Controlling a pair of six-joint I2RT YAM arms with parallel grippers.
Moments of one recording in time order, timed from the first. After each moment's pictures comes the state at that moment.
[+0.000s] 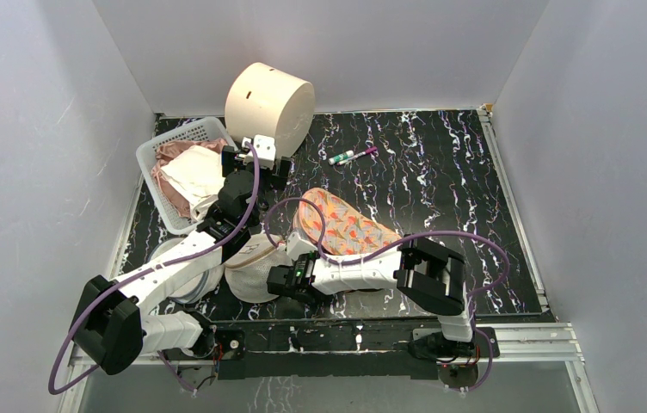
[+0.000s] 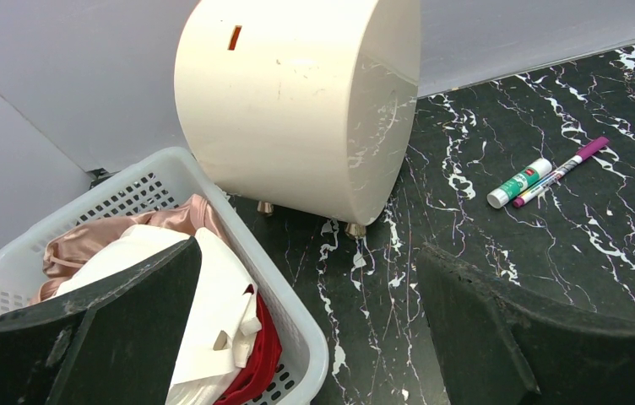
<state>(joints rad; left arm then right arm) -0.62 1.21 0.77 0.38 -0.56 0.21 1.33 1.94 1.32 -1.01 0.89 0.54</state>
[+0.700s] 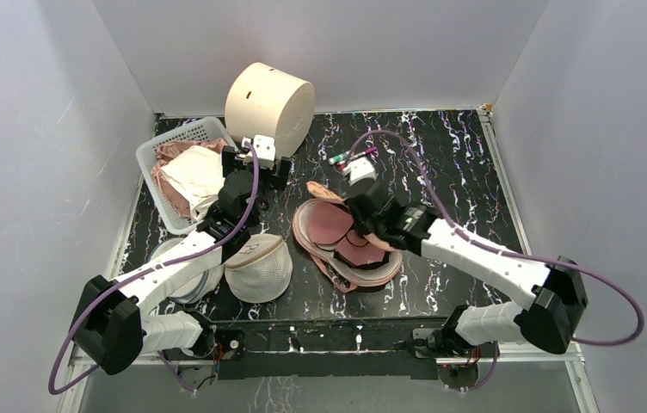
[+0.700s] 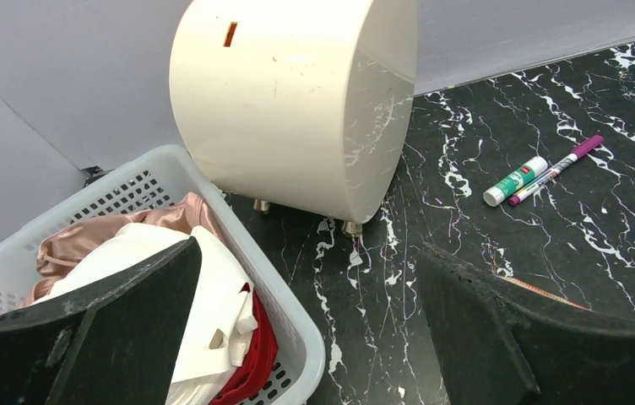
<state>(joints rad) -0.62 1.21 0.77 0.38 -0.55 0.21 0.95 1.32 1.10 -0.60 0.46 0.27</state>
